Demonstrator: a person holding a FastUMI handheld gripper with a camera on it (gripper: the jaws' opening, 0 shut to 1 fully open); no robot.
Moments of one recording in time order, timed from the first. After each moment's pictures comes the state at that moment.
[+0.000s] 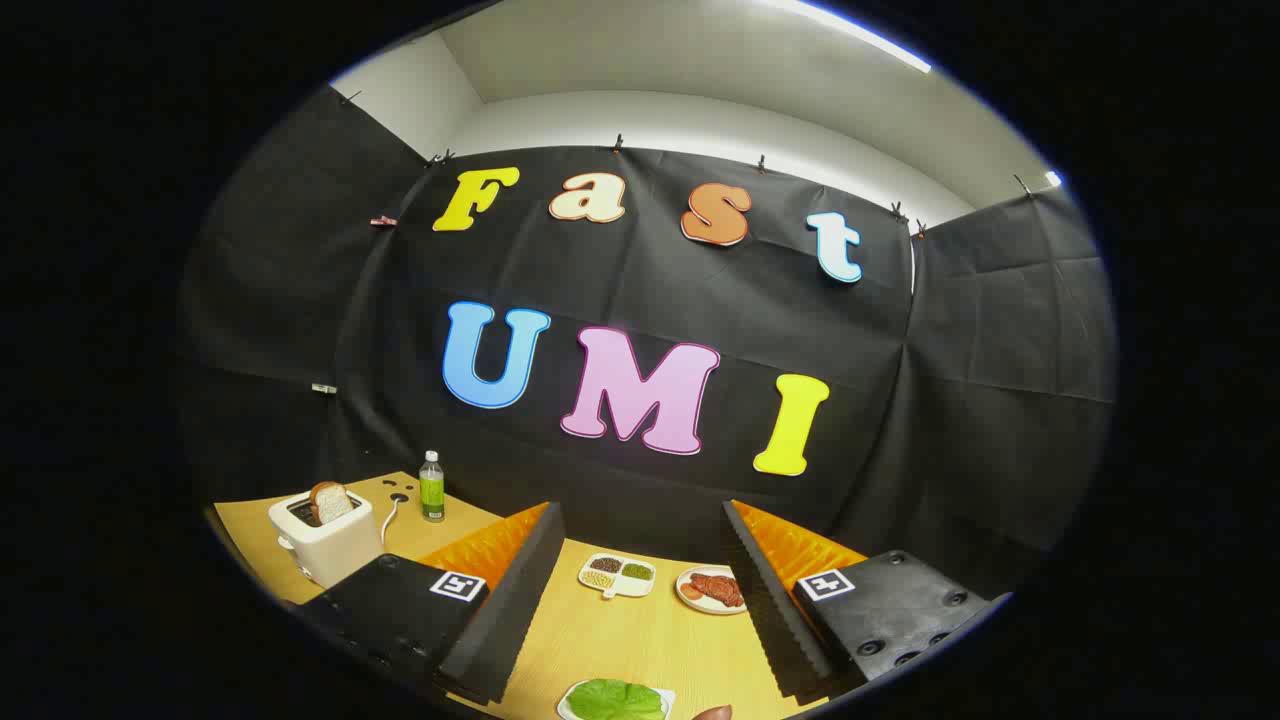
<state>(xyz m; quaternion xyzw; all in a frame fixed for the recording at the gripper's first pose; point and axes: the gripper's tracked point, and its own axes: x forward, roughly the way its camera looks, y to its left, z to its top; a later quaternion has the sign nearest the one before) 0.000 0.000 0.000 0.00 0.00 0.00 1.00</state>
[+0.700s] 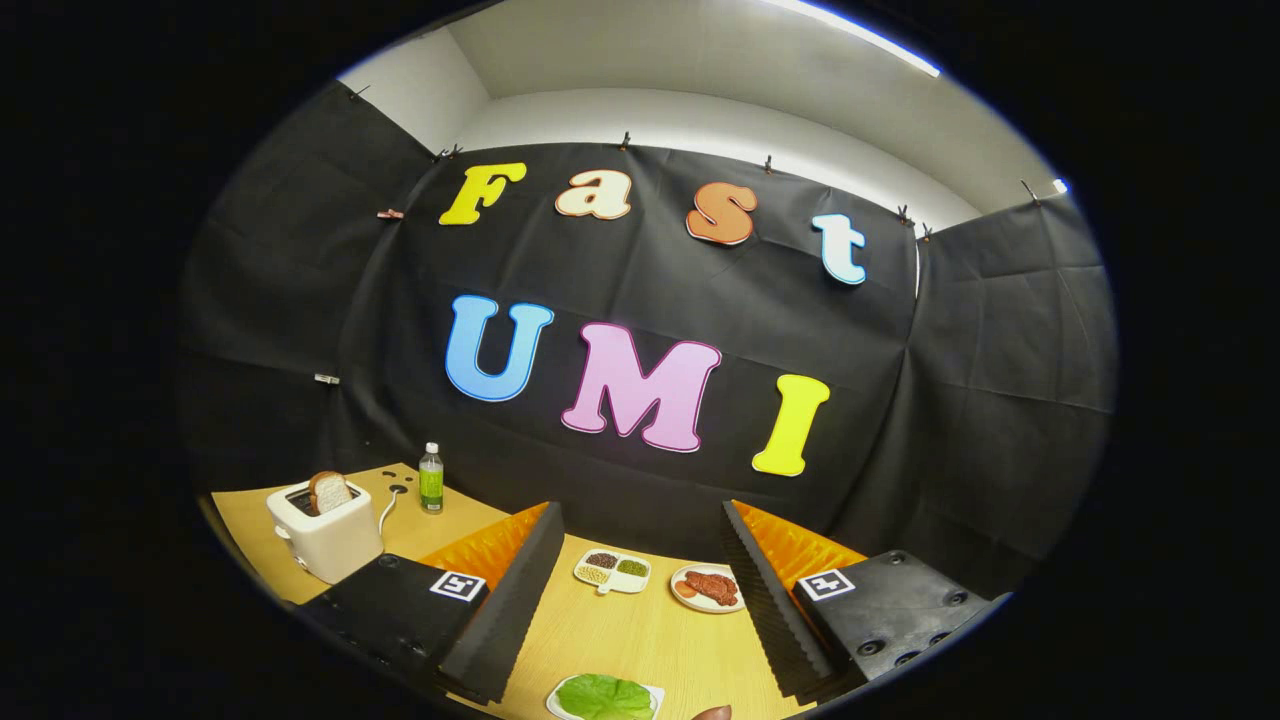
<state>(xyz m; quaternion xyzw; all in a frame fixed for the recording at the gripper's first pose) -0.003 -0.005 -0.003 -0.01 0.00 0.01 1.00</state>
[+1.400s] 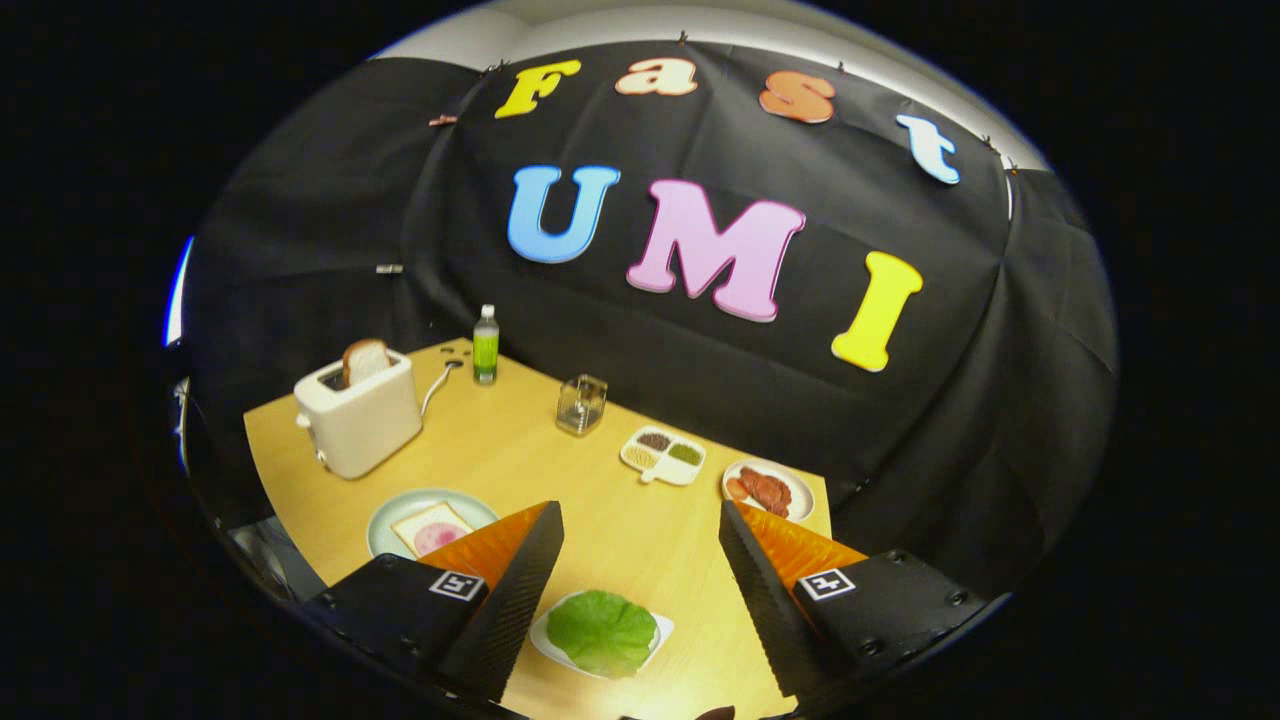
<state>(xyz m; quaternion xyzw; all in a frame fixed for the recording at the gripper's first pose) 0.000 -0.002 -0.173 -0.05 0.22 0.14 0.96</state>
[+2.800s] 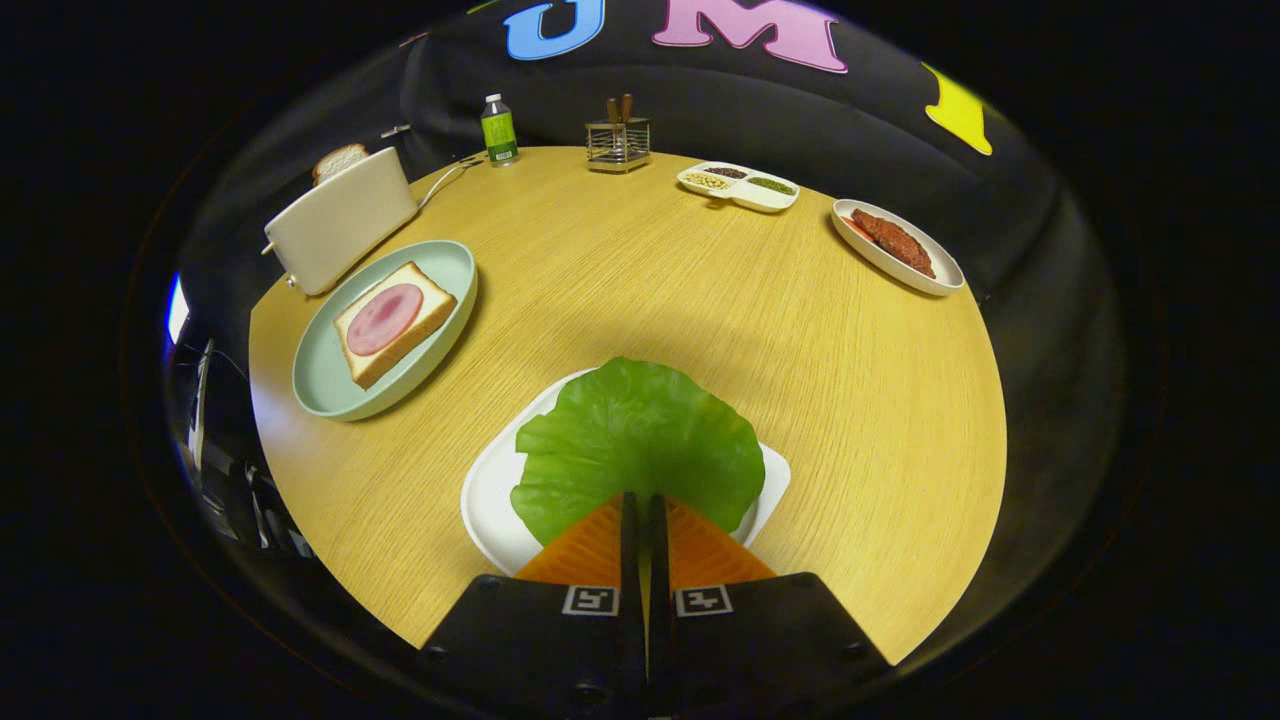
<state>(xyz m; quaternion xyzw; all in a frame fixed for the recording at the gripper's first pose) -0.042 0.014 -0.426 -0.01 0.46 0.21 0.86</state>
